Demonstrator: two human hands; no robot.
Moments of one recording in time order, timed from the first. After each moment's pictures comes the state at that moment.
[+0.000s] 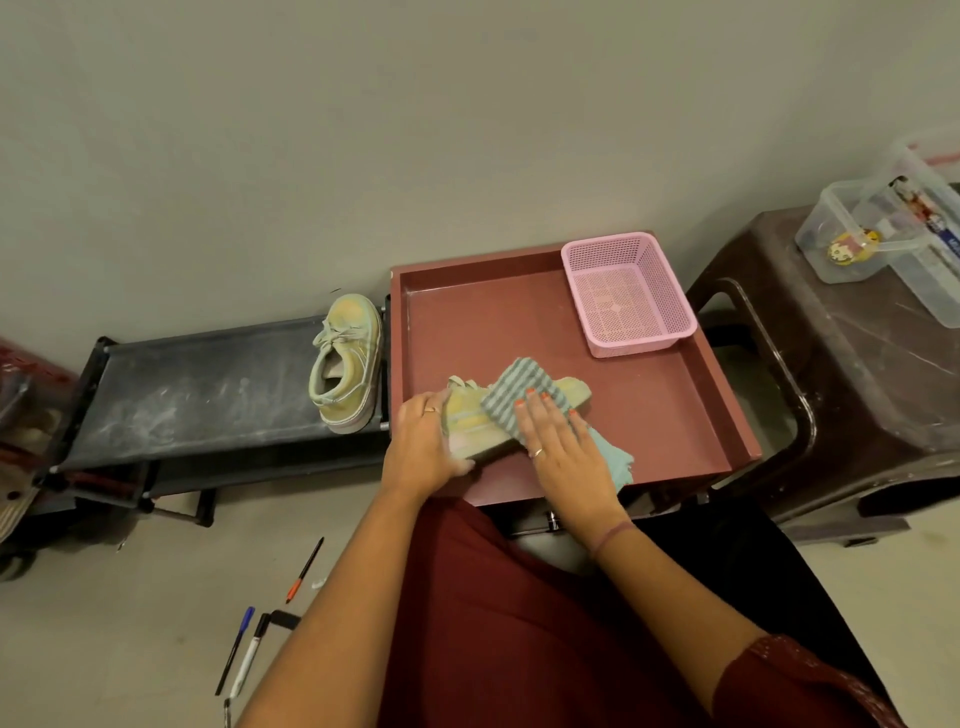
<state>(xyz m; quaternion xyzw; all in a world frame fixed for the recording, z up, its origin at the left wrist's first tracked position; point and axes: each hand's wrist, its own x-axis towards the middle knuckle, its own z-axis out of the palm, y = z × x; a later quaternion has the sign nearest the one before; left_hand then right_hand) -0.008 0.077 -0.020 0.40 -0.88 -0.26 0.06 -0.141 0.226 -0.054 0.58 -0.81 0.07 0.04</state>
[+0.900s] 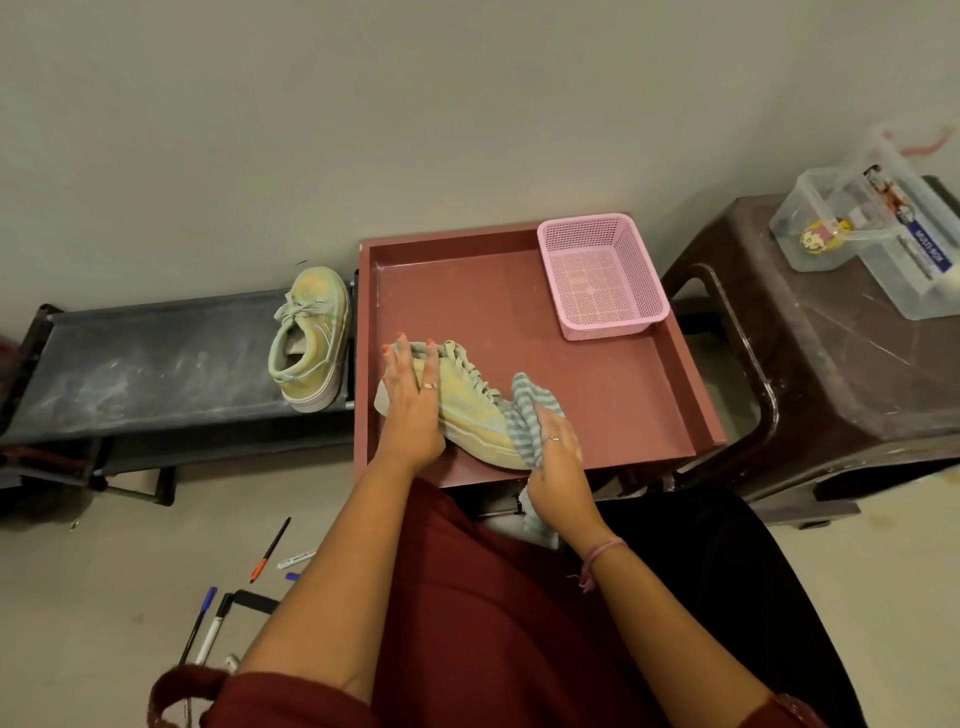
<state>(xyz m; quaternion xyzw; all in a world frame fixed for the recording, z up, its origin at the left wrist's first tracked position) -0.039 0.087 -0.041 0.38 -0.90 -0.23 0.05 -0.137 0.256 -0.060 0.33 -0.83 0.39 -0.23</state>
